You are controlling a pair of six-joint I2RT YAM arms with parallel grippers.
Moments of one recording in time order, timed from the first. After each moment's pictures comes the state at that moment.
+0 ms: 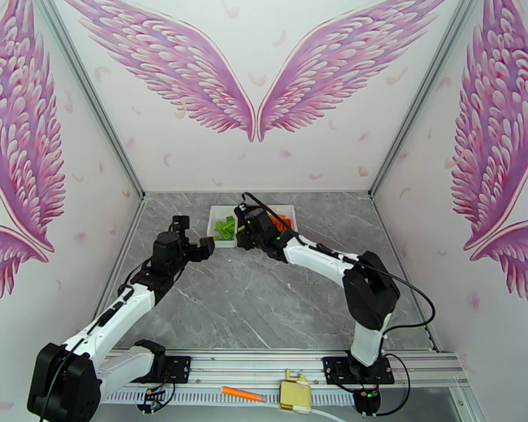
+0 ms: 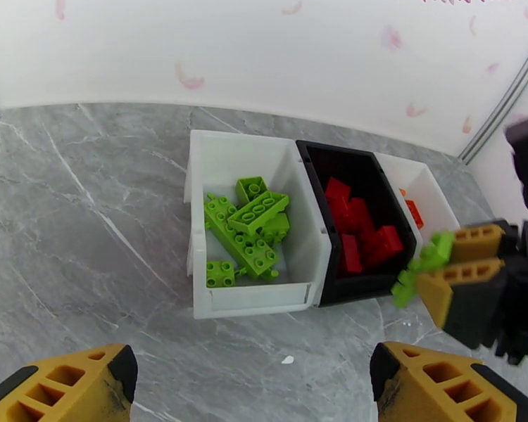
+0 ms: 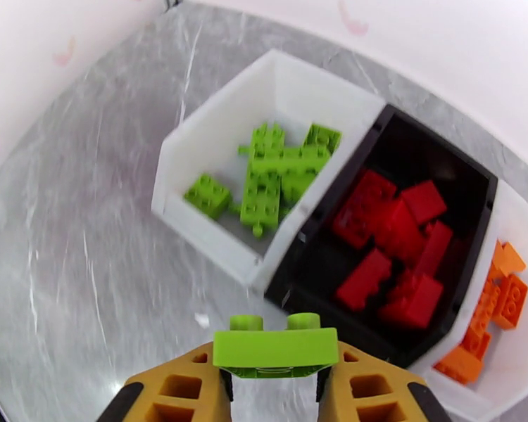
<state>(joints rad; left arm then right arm) -0.30 1.07 0.64 -0.01 0.01 -0.31 0.72 1.90 1.44 -0.17 0.08 0.11</state>
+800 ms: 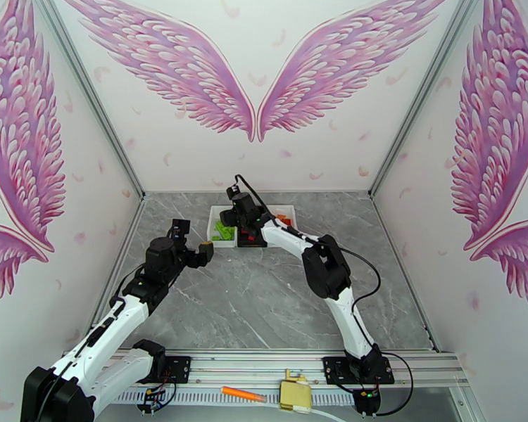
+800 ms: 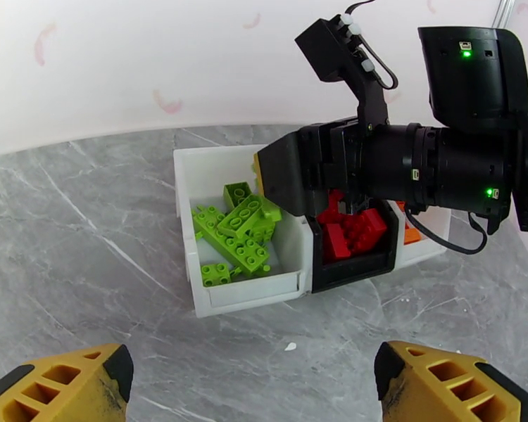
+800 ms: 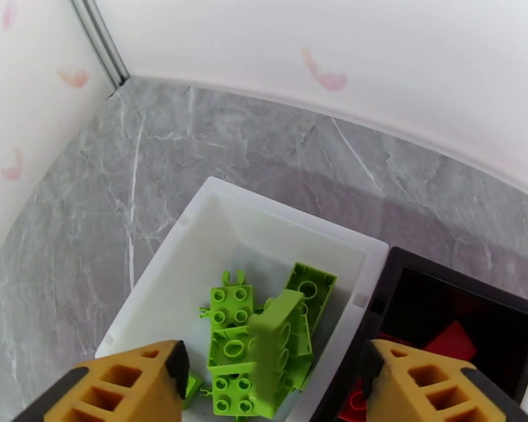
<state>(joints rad) -0.31 0.97 0.62 -0.03 0.05 -0.18 0.66 2.30 1.91 -0.16 0.07 0.19</state>
